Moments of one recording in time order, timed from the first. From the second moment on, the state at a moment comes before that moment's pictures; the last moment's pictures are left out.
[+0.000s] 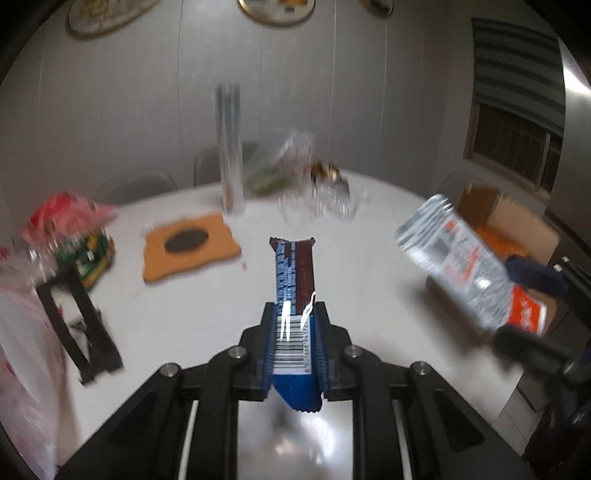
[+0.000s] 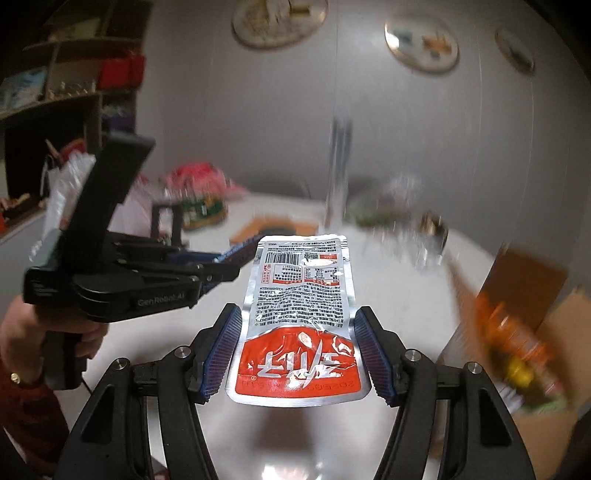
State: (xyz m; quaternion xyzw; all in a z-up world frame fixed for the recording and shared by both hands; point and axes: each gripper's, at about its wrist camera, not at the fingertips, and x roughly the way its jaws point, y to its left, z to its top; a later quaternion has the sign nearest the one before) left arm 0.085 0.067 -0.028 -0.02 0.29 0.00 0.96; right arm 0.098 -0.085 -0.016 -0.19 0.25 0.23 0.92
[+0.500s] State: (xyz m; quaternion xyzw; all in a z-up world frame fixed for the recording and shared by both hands) left arm 0.139 -0.082 0.067 0.05 0.23 -0.17 0.96; right arm 0.114 -0.219 0.063 -0.15 0.21 0.12 0.96
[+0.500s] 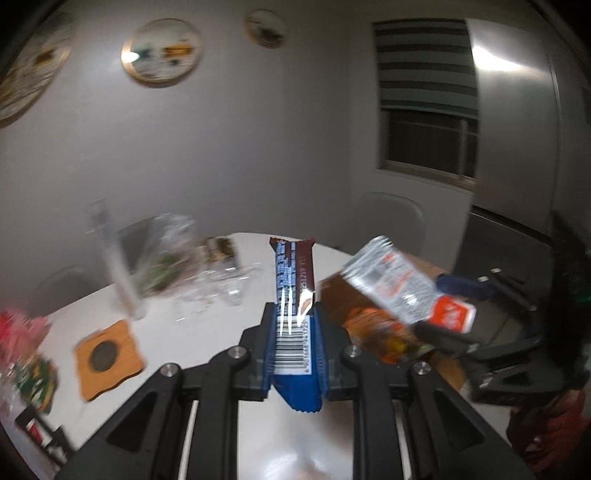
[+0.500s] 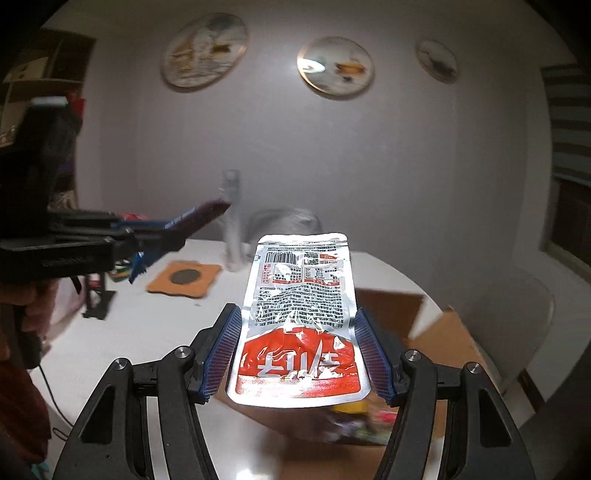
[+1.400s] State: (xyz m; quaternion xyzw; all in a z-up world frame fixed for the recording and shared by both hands) left arm 0.248 -0.232 -0.001 0.13 0.38 -0.23 0.89; right arm 0.189 -0.311 0.019 -0.17 0.33 0.11 0.92
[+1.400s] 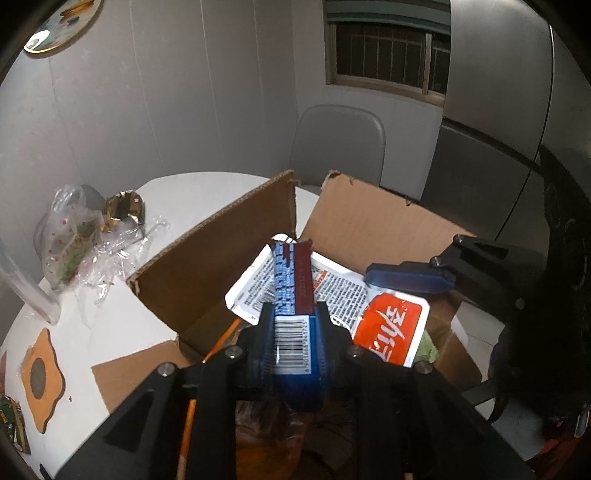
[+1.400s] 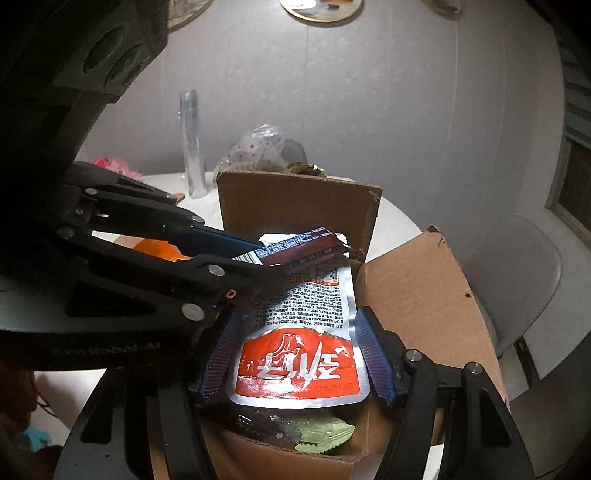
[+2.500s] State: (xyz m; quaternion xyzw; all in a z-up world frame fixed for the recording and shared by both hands) left arm 0.094 -0.089 0.042 0.00 0.17 0.00 0.99; right arm 0.114 -0.271 0.069 -0.15 0.16 0.23 0.95
